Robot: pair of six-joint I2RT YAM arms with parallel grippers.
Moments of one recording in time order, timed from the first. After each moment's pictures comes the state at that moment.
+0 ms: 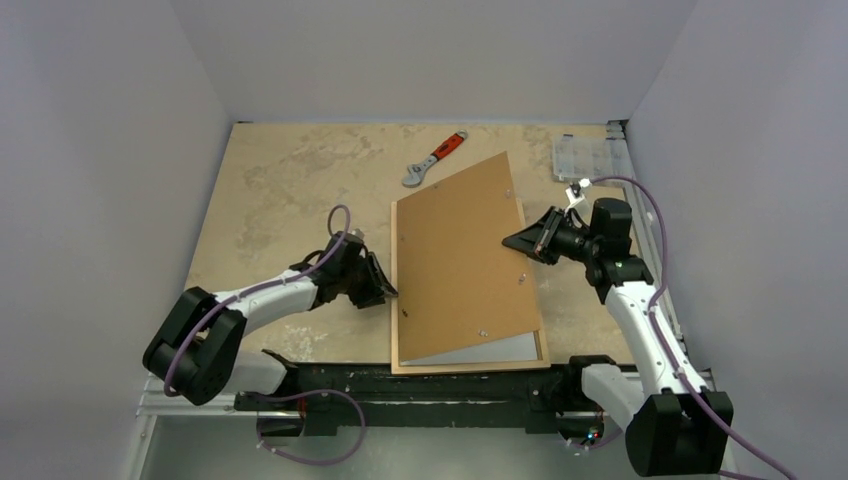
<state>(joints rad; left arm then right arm) -0.53 1.34 0.53 -0.12 0.23 -0.96 0.03 0.96 0.71 -0.27 -0.77 0.81</state>
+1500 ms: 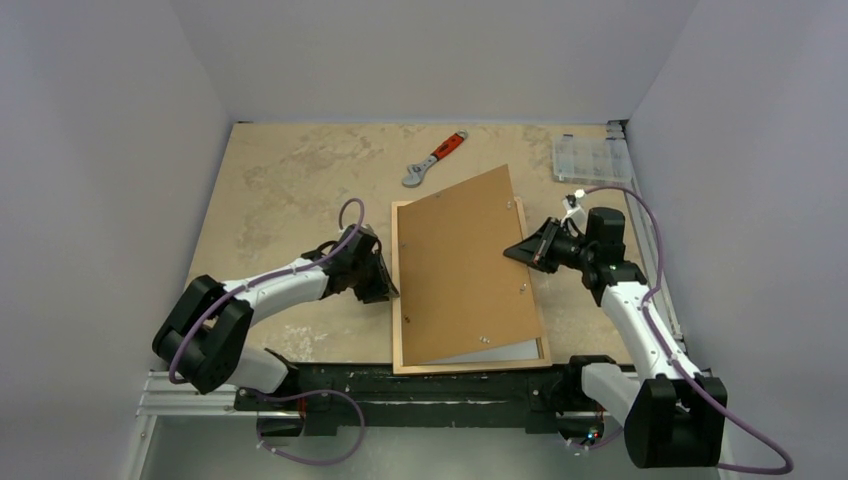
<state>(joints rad) -0.60 1.42 0.67 -0.28 0.13 -0.93 0.01 1.00 0.63 -0.25 -0.75 0.71</state>
